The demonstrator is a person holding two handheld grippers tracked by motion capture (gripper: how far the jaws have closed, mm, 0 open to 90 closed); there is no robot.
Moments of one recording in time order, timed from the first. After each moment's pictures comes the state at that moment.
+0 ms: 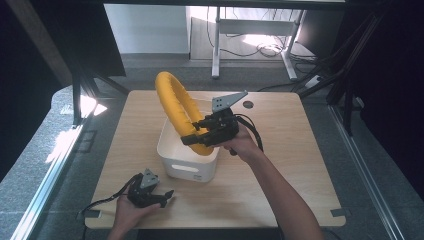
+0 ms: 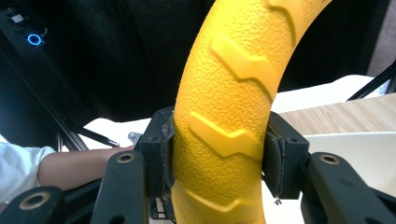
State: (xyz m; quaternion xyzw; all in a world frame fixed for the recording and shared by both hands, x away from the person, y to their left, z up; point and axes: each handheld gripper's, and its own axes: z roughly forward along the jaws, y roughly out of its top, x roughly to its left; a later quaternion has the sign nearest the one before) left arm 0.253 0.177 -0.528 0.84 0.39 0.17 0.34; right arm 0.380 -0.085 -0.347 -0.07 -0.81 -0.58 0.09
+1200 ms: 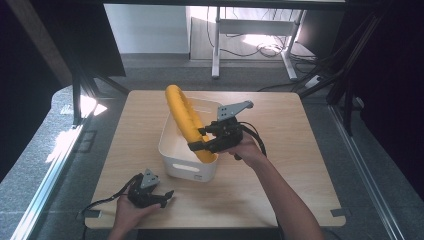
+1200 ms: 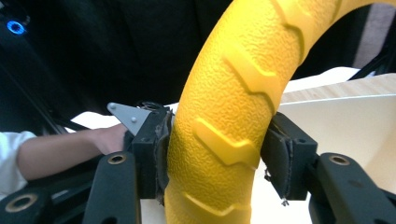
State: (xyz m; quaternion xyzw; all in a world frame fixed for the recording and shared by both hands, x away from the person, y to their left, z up) left arm 0.253 0.177 -0.529 0.84 0.39 0.16 0.34; right arm 0.381 -0.099 -0.376 -0.07 -0.82 -0.57 0.06
